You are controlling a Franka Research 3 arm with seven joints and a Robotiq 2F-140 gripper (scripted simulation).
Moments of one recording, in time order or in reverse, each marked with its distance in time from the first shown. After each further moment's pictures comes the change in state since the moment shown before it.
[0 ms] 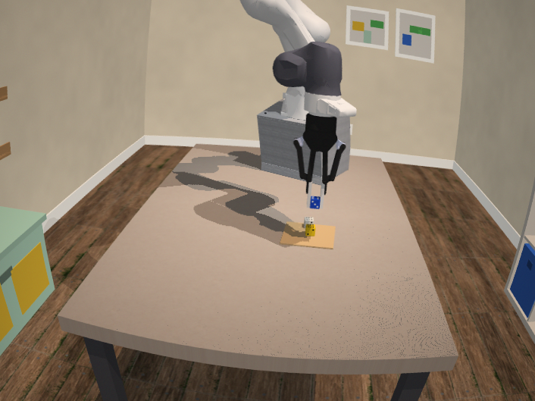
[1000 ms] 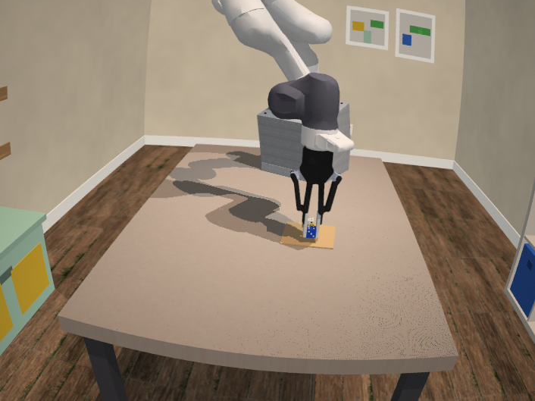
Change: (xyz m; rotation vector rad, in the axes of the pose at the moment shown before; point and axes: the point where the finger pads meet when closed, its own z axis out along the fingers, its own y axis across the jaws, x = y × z) arm -0.004 0.003 0.083 -0.001 -0.020 -0.075
